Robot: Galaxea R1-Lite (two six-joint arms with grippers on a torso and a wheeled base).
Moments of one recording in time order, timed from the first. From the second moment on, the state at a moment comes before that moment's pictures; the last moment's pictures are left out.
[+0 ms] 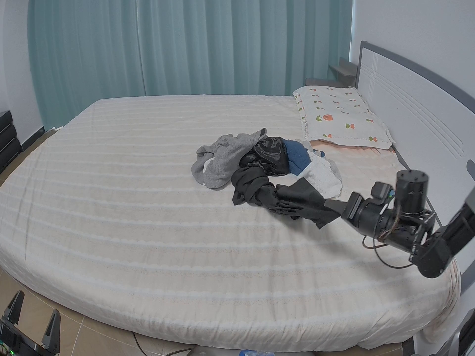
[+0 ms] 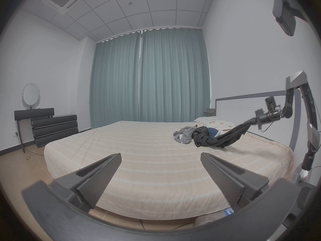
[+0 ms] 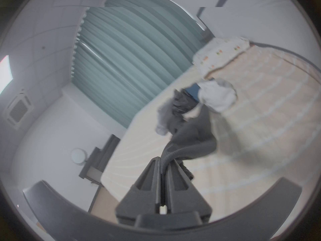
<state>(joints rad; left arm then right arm) 0.00 0.02 -0.02 0.00 0.00 0.00 0.39 1.78 -0.55 -1.06 0.15 0.75</state>
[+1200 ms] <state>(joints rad) 0.00 0.12 -0.20 -0.08 -0.03 -0.07 0.56 1.44 -0.67 -0.87 0.17 0.72</state>
